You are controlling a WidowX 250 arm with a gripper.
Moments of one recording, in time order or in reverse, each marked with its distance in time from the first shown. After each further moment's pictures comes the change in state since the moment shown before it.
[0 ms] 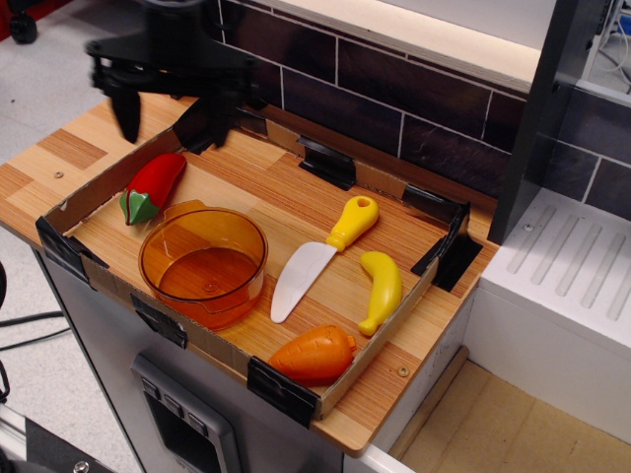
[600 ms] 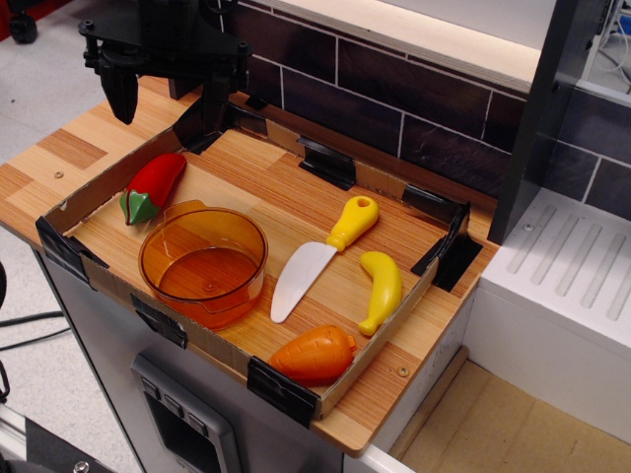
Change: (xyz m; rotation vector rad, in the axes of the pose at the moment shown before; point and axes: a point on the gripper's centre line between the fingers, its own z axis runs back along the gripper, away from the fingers) arm 0.021 0.028 0.002 0.014 -0.068 -0.076
